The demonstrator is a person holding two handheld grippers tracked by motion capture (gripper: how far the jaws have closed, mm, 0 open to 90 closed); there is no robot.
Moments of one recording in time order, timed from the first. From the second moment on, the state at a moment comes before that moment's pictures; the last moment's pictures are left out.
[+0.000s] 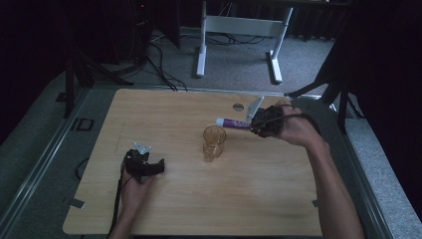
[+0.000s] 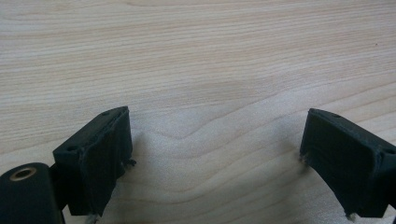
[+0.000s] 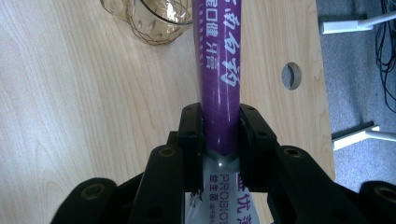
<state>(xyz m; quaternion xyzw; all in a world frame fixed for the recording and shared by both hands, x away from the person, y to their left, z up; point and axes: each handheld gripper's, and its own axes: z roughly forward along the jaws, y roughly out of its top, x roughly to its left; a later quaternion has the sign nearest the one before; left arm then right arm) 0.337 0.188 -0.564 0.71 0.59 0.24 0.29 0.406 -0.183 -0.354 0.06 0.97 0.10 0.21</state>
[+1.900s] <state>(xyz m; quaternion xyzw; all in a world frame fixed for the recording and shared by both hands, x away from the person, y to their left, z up) 0.336 0.188 -0.564 0.71 0.59 0.24 0.29 0.416 -0.148 -0.365 0.03 0.98 0.01 0.20</state>
